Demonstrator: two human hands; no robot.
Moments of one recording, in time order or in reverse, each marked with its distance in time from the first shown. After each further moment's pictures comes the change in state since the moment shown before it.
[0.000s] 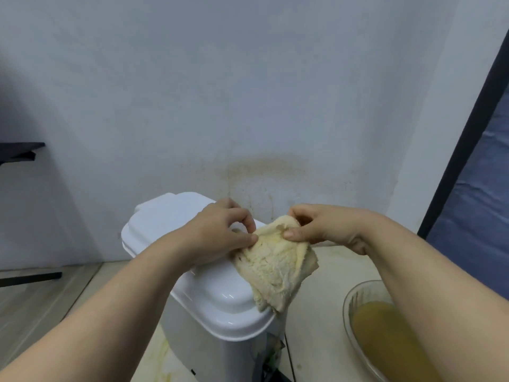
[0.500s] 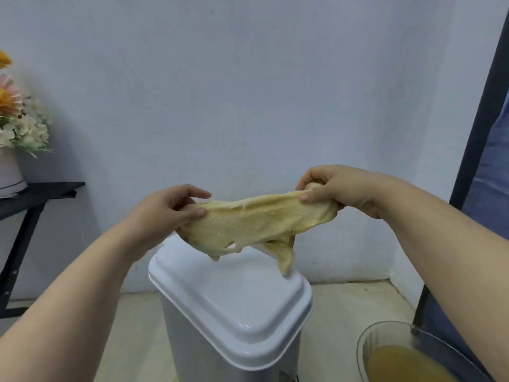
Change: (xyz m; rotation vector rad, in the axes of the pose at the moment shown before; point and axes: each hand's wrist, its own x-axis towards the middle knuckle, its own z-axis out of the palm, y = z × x) left_hand -0.028 -0.028 -0.101 -0.367 0.341 0.001; right_hand -0.021 -0.087 -0.060 -0.101 0.282 -0.181
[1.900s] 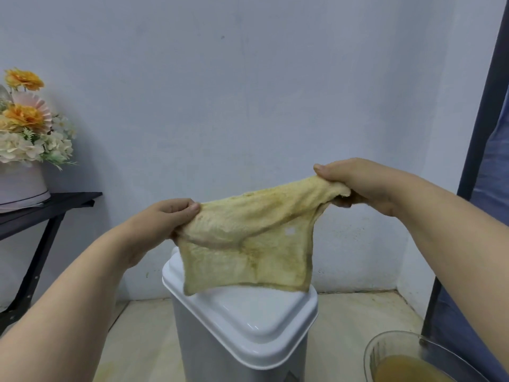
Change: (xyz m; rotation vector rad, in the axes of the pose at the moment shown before) left_hand -0.012 -0.001 -0.027 -0.068 -0.135 -0.061; right_hand -0.015 -0.019 -0.015 0.122 0.098 -0.025
